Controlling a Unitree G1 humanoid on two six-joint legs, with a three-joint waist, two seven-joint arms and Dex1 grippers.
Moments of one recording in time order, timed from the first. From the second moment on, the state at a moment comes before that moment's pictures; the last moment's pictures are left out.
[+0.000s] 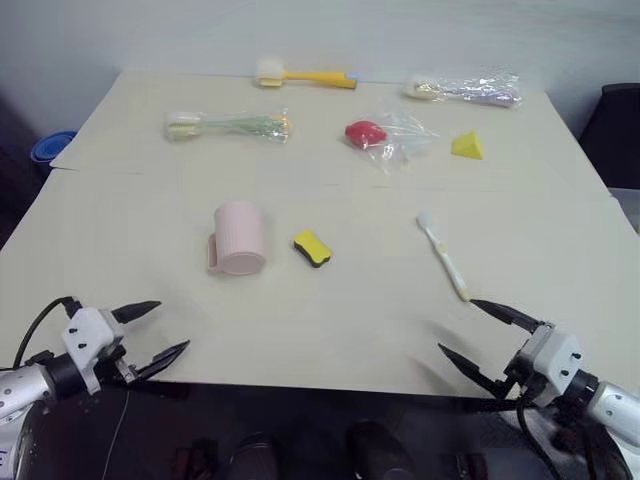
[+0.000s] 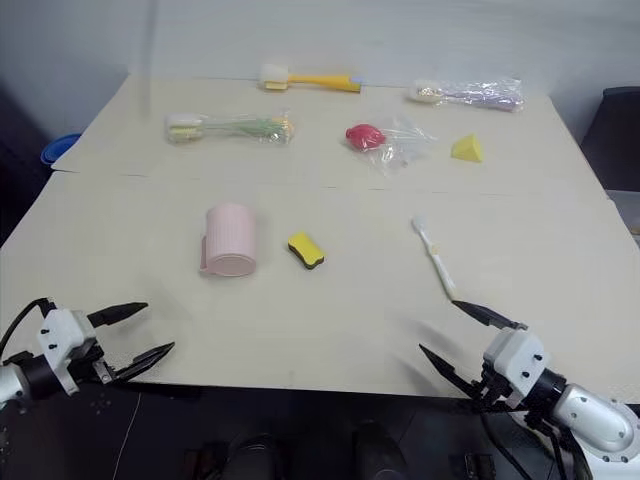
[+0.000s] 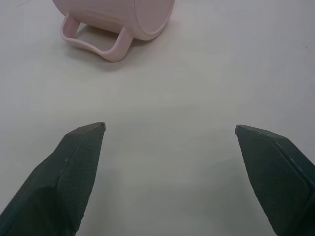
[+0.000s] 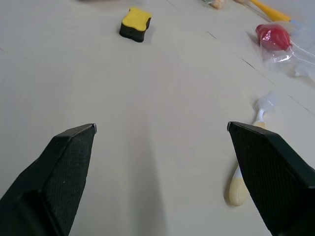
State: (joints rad) left arm 0.29 0.73 0.45 -0.14 -0.38 -0.02 -0.93; right arm 0.38 -0.61 -0.31 -0.40 0.33 -0.13 0.86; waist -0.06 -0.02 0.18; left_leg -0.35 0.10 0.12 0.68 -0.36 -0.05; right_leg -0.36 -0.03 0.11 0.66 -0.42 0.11
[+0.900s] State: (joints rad) left arm 0.23 0.70 0.44 -0.18 -0.49 0.05 -0.98; right arm 0.15 -0.59 -0.12 -0.41 0.38 0.01 0.86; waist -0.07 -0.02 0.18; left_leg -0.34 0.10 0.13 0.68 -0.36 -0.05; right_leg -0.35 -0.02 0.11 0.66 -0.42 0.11
